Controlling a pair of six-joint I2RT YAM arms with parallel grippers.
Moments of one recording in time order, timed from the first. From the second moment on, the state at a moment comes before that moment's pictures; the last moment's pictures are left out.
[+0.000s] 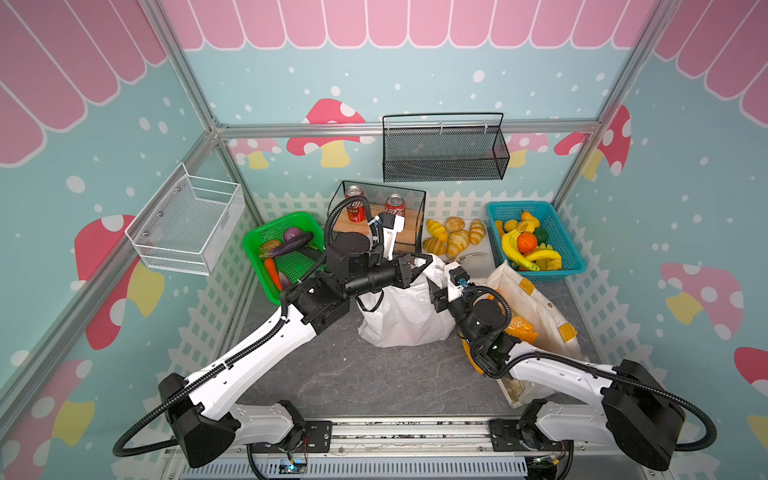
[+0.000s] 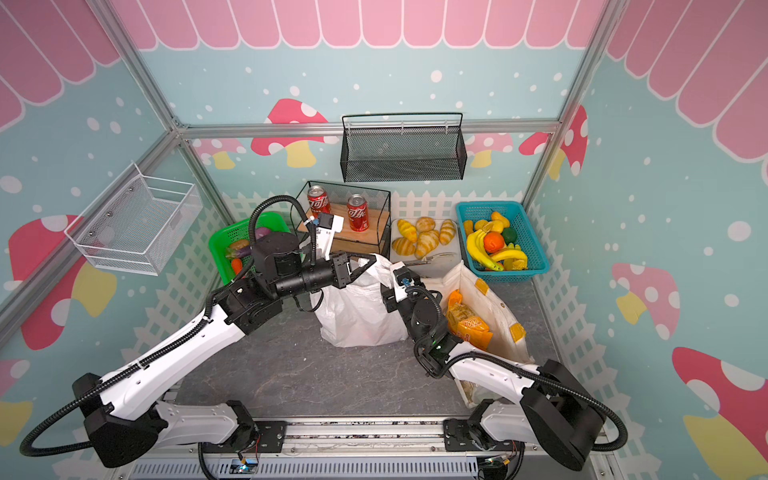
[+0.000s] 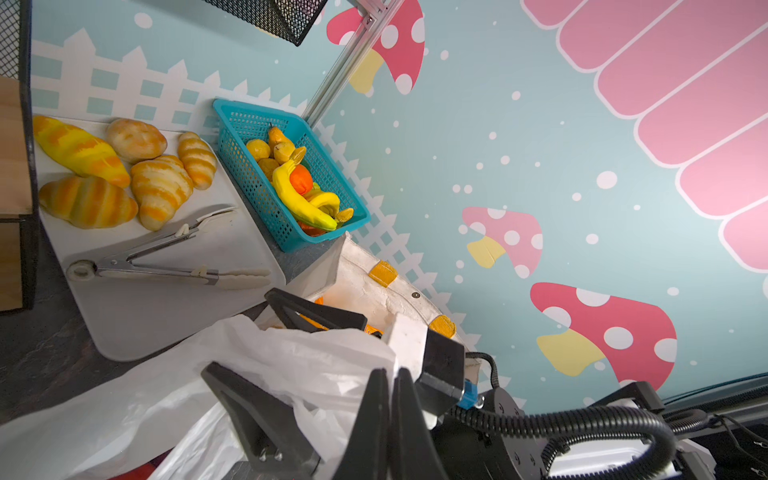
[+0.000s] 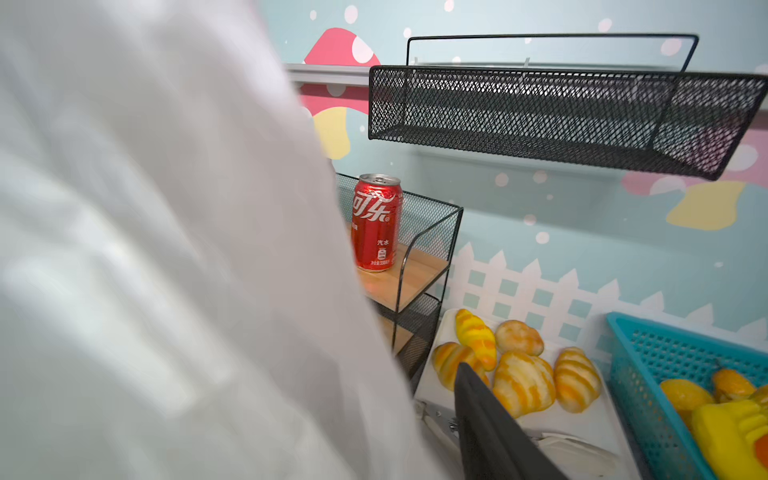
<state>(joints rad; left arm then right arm) -0.74 1.30 1.34 -0.20 0.34 -0.69 0.78 1.23 0.57 0.78 0.35 -0.13</state>
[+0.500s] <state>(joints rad) -0.74 1.31 1.34 -0.12 0.38 -0.76 0.78 1.25 0.68 0.83 0.32 -0.05</state>
